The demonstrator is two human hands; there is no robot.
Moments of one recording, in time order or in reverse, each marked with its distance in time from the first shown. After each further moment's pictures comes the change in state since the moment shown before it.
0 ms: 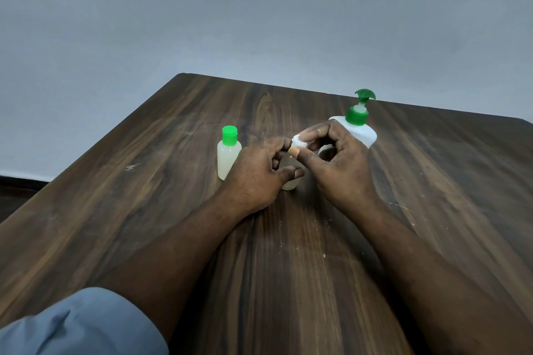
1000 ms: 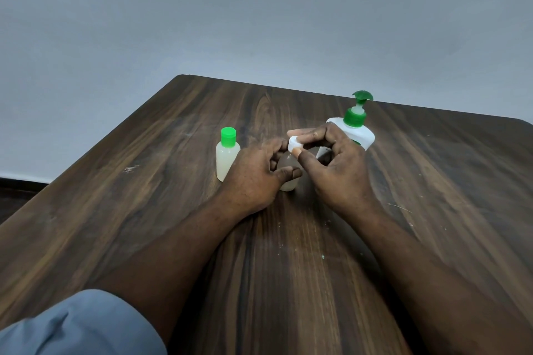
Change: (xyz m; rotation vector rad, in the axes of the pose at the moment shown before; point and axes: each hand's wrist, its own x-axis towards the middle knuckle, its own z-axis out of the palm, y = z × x) left_hand 0.000 0.000 0.000 0.035 0.006 -0.002; right_hand -0.004 -0.006 0.000 -0.010 -0.014 -0.005
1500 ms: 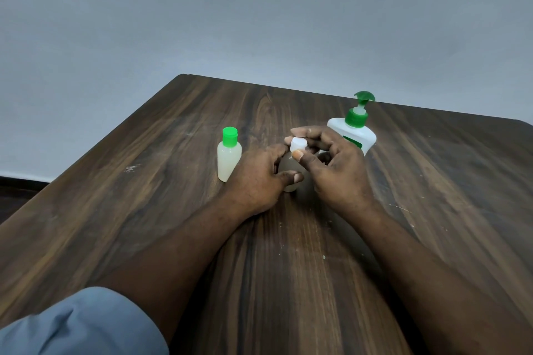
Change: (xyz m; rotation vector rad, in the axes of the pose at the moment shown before) left_hand -0.001 -0.005 0.003 -0.004 -0.056 -0.034; right_hand 0.001 0.001 0.003 0.068 -0.074 0.083
